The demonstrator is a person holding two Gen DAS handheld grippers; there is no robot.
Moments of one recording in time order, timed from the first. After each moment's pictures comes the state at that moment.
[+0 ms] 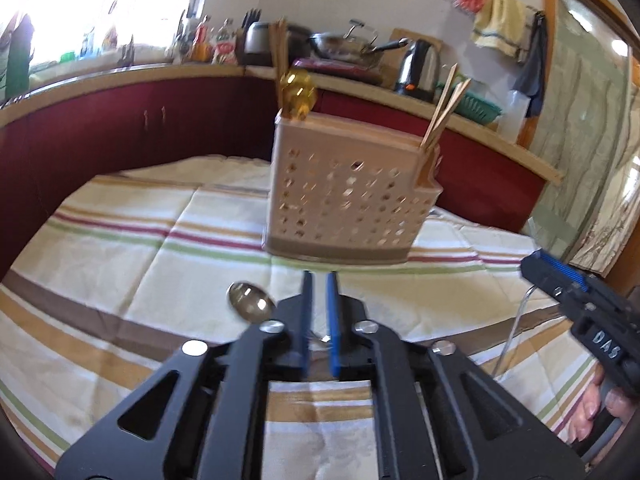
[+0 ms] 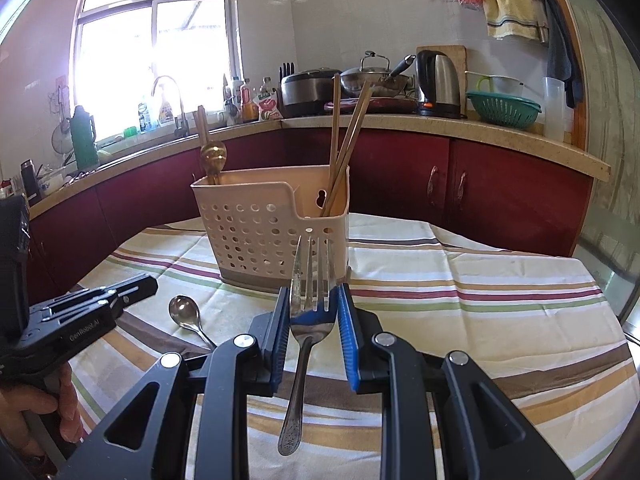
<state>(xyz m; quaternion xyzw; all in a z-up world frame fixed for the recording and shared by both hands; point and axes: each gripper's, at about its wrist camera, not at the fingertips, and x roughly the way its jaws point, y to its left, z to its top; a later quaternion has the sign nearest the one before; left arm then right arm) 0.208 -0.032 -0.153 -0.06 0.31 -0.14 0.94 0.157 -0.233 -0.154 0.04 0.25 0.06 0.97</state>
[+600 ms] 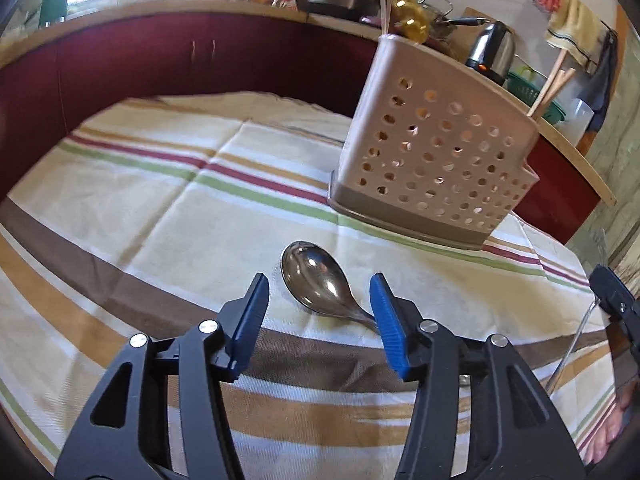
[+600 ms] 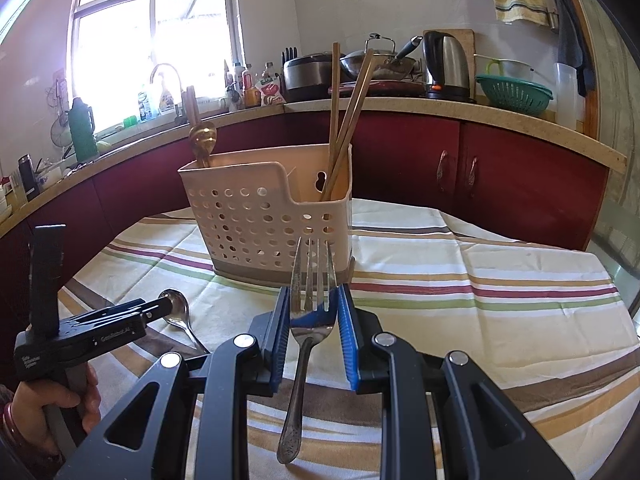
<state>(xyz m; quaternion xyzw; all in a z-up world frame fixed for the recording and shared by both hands) 0.255 -0.005 -0.204 -0.12 0.38 -0.07 0.91 0.181 -0.233 -0.166 0.04 0.27 0.08 0.96</state>
